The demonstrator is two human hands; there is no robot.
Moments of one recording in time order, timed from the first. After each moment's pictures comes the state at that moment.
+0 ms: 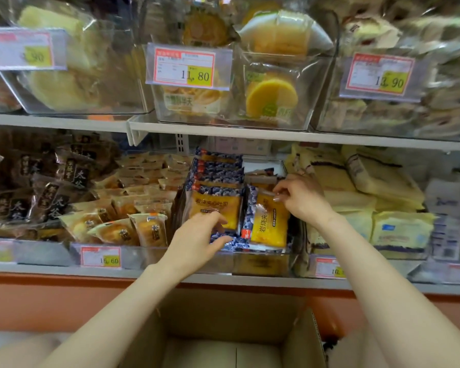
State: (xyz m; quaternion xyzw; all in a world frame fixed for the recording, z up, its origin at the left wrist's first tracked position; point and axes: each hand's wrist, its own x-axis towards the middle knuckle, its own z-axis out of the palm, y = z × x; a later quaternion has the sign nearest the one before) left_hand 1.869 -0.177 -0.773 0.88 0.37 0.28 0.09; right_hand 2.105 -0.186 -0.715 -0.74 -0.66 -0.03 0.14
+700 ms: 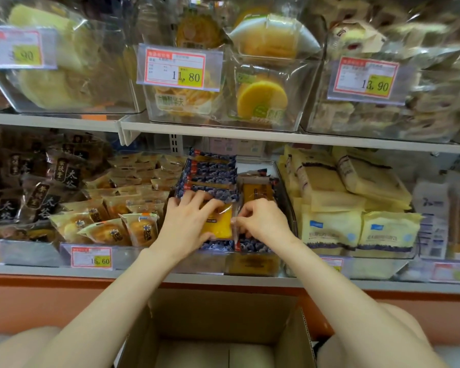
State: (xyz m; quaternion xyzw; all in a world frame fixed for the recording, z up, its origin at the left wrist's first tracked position) left_hand 1.872 -0.154 -0.764 0.89 0.39 0.20 -0.15; right_hand 2.042 -0.205 -0.739 -0.74 -0.60 0.16 0.26
